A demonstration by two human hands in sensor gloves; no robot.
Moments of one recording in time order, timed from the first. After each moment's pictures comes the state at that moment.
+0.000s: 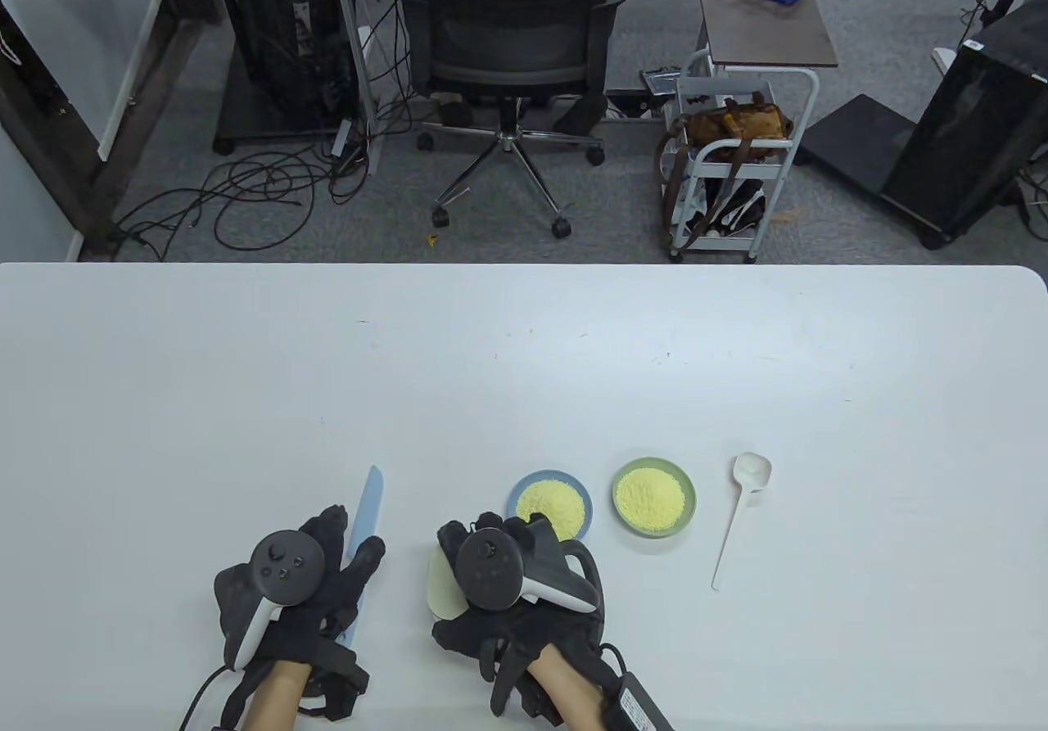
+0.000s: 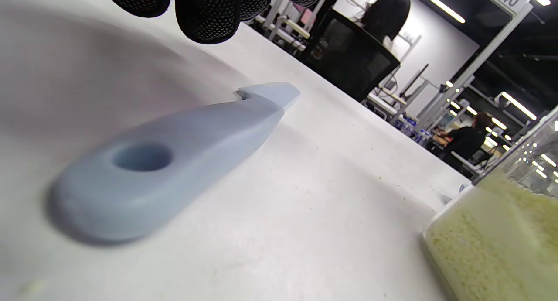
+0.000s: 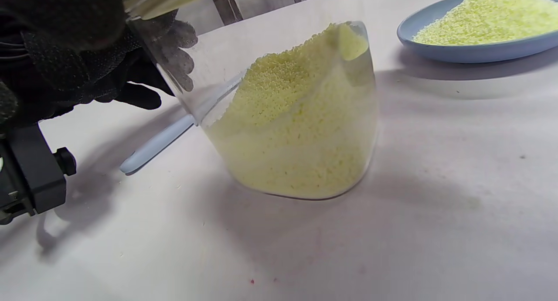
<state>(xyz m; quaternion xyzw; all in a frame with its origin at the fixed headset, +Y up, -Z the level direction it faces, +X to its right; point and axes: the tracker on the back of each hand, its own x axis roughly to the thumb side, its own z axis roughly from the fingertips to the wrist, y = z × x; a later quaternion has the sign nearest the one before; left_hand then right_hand) -0.270 -0.763 -0.232 -0.07 0.09 0.26 0.96 -0.026 -0.714 -0.233 0.26 0.18 0.93 0.18</state>
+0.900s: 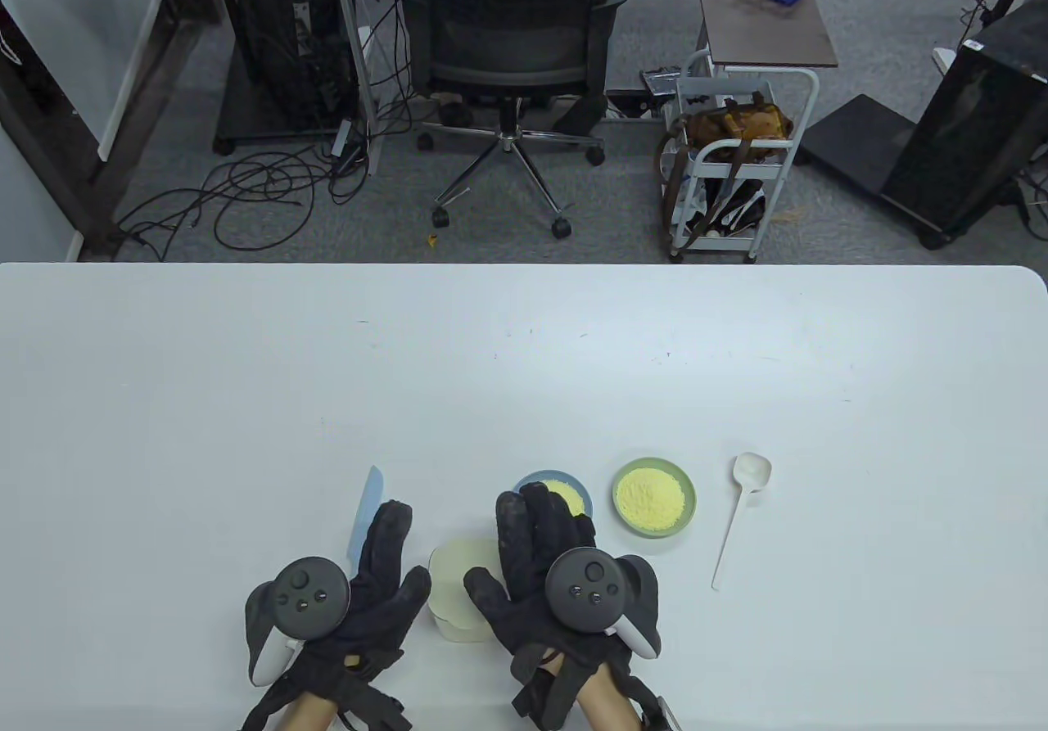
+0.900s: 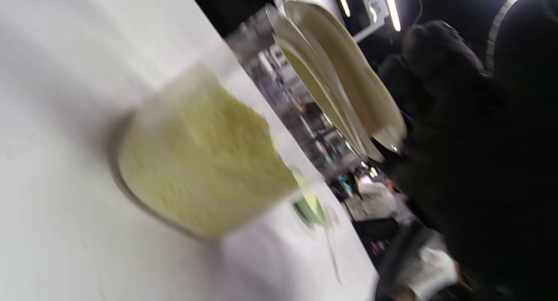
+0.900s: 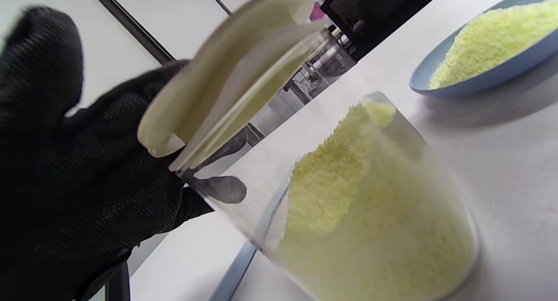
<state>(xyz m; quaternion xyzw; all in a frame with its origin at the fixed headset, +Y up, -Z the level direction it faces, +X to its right) -0.207 -0.751 -0.208 -0.12 -0.16 0.47 0.86 0.023 -0.719 -0.219 0.20 0.04 0.89 0.41</state>
